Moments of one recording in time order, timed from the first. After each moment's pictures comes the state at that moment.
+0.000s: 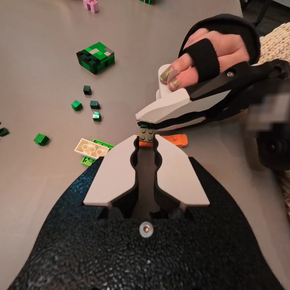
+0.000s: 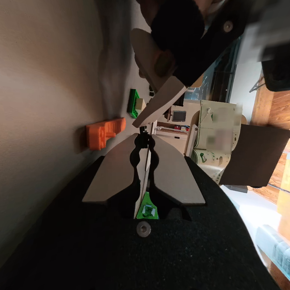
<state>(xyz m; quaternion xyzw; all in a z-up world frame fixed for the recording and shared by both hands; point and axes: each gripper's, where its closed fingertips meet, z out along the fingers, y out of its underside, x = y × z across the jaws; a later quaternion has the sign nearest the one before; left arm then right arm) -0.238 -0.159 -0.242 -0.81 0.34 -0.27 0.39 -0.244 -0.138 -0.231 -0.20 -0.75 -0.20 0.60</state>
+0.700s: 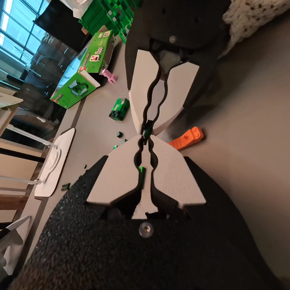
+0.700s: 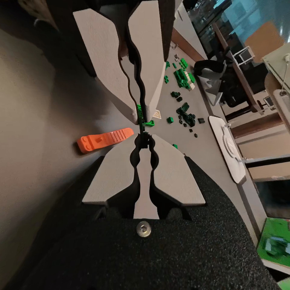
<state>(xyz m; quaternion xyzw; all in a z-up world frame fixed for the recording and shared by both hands) -0.230 -0.156 -0.218 -0.64 0.53 0.00 0.55 -0.236 -0.143 -0.231 -0.42 -0.73 0.16 0.51</state>
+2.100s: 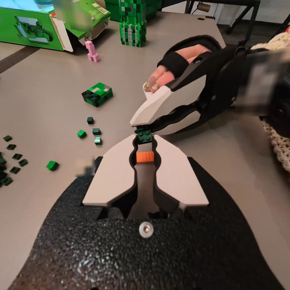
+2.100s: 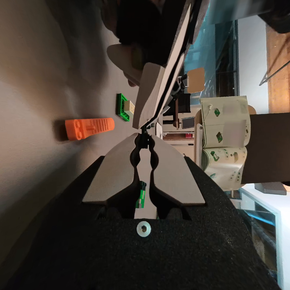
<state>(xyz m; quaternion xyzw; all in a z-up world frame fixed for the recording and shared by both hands) -0.226 -0.158 -0.217 -0.75 0.37 -0.26 0.48 -0.238 -0.138 -0.212 -0.24 -0.74 -0.10 0.62</state>
